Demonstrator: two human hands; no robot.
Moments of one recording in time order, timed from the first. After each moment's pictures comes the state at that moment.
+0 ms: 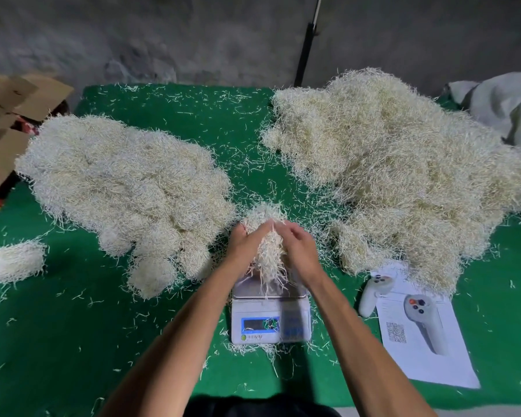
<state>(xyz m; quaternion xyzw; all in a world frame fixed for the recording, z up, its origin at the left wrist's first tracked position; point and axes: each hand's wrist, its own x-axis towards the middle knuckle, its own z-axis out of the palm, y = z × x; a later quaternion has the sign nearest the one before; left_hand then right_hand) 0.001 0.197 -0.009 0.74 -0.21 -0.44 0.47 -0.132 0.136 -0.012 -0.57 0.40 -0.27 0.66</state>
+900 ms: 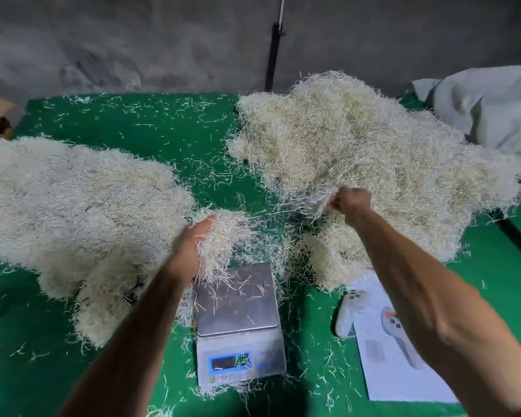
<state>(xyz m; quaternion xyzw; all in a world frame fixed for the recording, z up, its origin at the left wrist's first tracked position) 0.045 0.172 0.024 0.69 -0.20 -0.47 0.51 -0.215 -0.100 0.036 -0.44 0.66 -0.32 0.52</state>
